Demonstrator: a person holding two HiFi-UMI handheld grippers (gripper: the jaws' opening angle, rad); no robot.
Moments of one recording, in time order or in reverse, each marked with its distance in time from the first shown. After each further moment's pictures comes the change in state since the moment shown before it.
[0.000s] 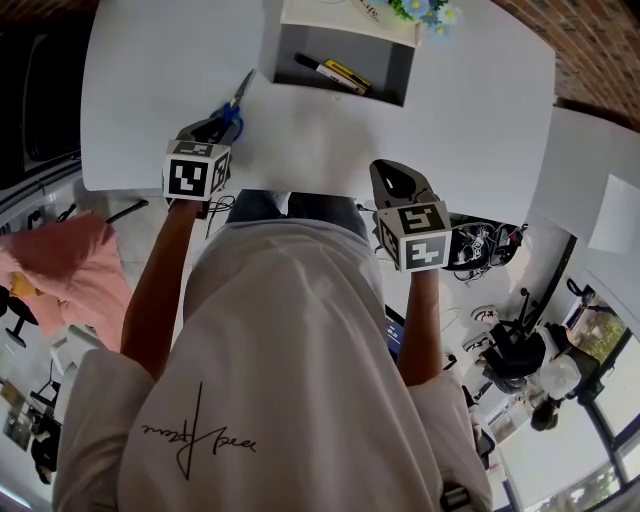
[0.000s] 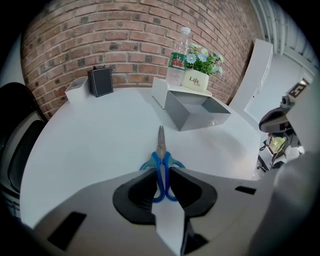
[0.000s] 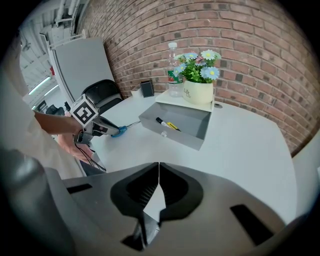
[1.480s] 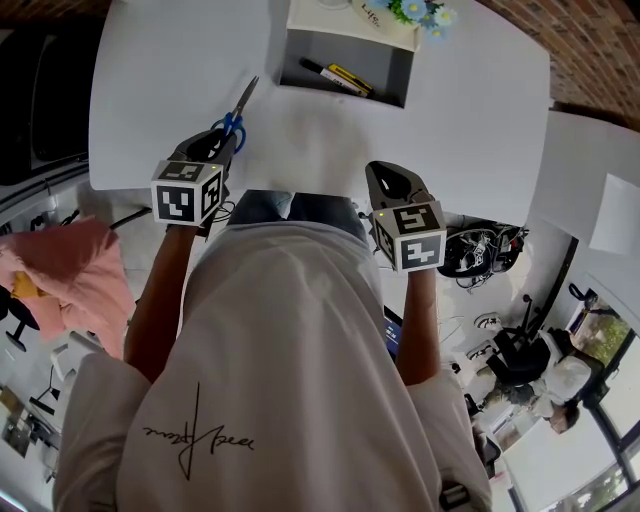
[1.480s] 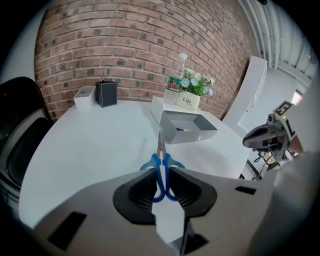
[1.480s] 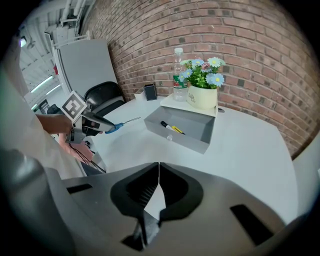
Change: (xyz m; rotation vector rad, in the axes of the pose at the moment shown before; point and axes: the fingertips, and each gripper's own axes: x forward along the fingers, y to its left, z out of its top) left arm -0.051 -0.016 0.010 -0.063 -0.134 -0.061; right arm -0.004 0.017 0.005 -0.018 -0.040 -0.002
